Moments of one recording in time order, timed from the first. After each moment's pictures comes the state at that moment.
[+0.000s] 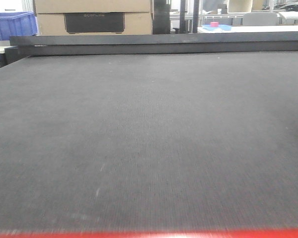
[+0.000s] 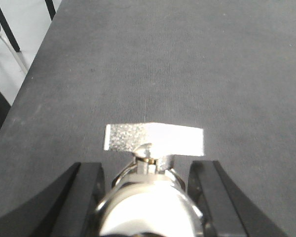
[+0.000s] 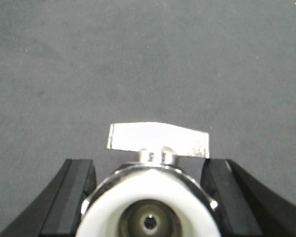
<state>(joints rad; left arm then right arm) 0.04 0.65 -0.79 -0.09 0.76 0.12 0.04 0.84 -0.90 0.08 0.68 -0.03</state>
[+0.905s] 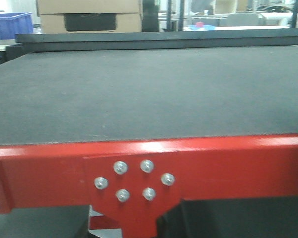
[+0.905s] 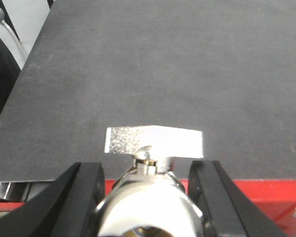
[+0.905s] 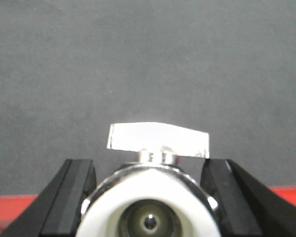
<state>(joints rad) 0.04 0.65 -0.79 -0.09 0.76 0.12 0.04 0.84 -0.90 0.08 0.68 -0.03</state>
